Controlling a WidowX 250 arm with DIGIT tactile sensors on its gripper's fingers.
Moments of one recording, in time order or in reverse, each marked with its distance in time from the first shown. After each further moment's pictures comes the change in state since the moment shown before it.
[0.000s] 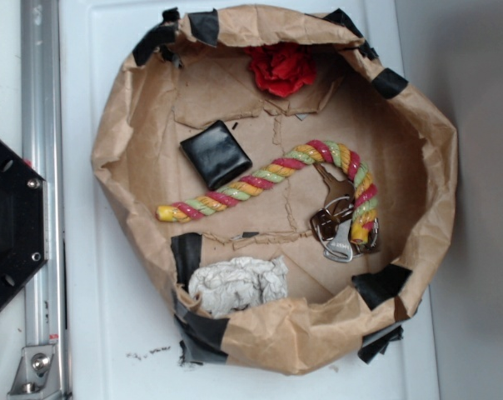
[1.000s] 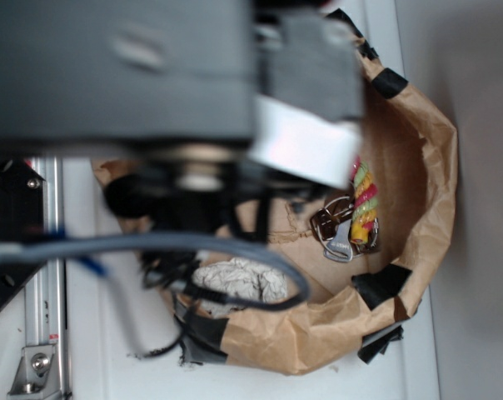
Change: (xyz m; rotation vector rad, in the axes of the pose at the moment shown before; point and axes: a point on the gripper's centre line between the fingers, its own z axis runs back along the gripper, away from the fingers) arm 0.115 0.024 -0.067 0.134 0.140 -0.525
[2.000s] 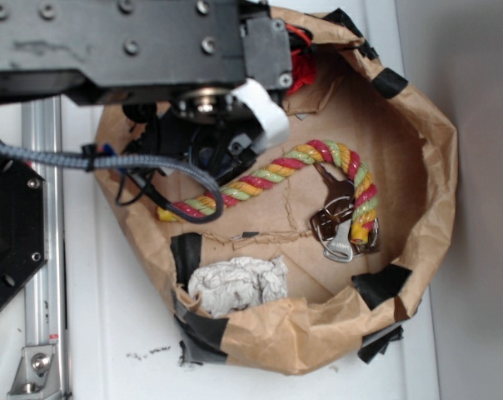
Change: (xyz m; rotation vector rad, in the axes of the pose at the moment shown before) arm -0.024 0.024 -0.083 0.032 -0.005 -0.407
